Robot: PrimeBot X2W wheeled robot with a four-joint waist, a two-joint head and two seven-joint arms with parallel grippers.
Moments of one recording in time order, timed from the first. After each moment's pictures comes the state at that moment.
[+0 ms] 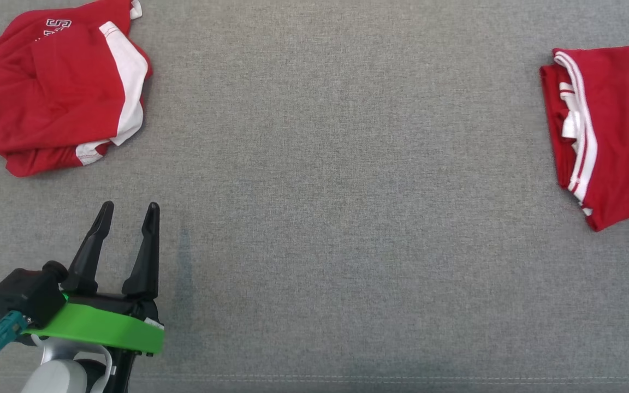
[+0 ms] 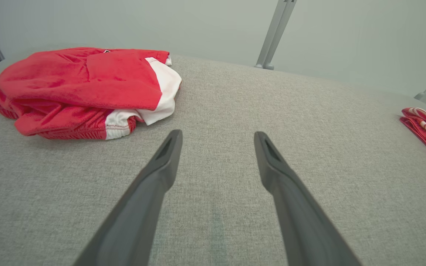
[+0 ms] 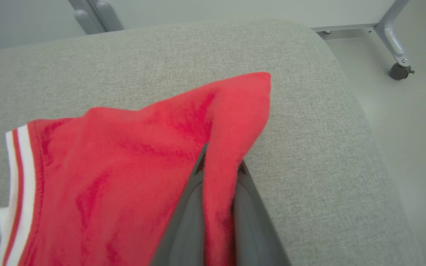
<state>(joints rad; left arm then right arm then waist) -0.04 0.27 -0.26 -0.12 -0.61 0.04 -0.19 -0.59 -0.84 0.42 0.48 0.91 -0.05 0.23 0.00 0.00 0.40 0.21</state>
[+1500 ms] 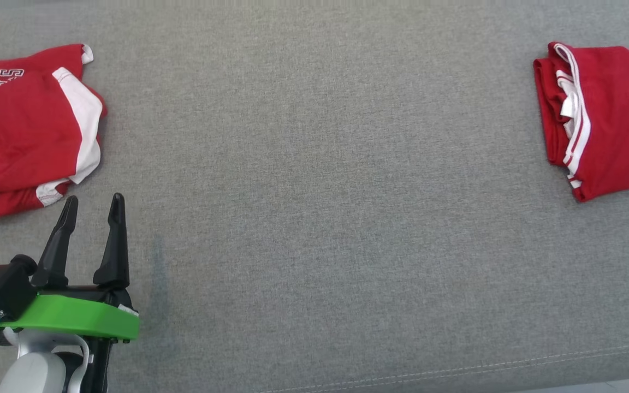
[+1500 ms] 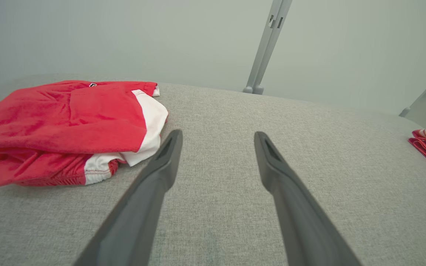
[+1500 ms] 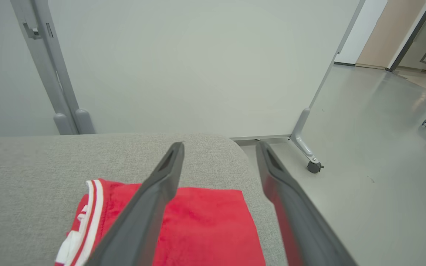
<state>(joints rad) -0.07 0.27 -0.19 -0.07 -0.61 0.06 -0.20 -0.60 -0.77 0.41 0.57 0.71 -0.10 -0.26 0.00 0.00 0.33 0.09</state>
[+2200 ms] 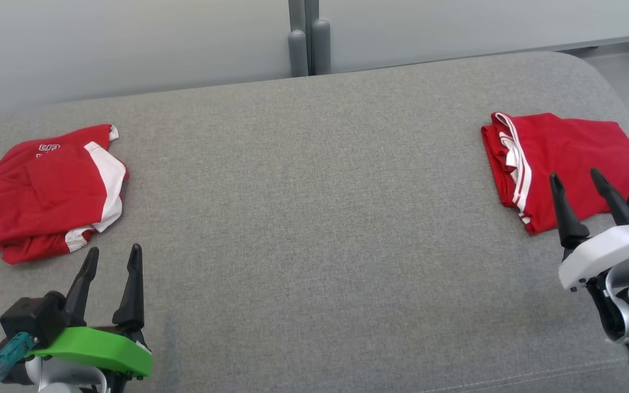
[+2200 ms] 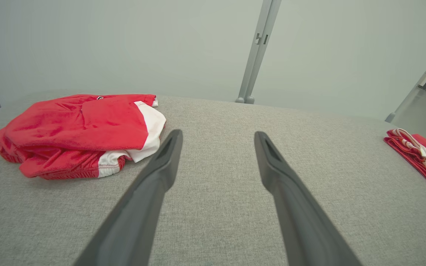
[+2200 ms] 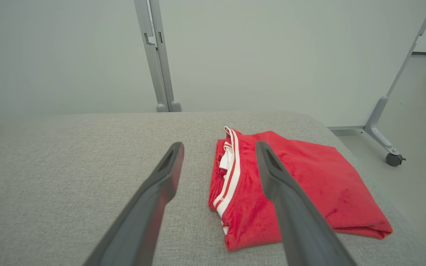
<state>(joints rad) -0.01 0.25 -0.23 0.09 -0.59 0.04 -0.23 -0.25 -0.51 0.47 0.34 0.63 -0.12 -0.26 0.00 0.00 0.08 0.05</state>
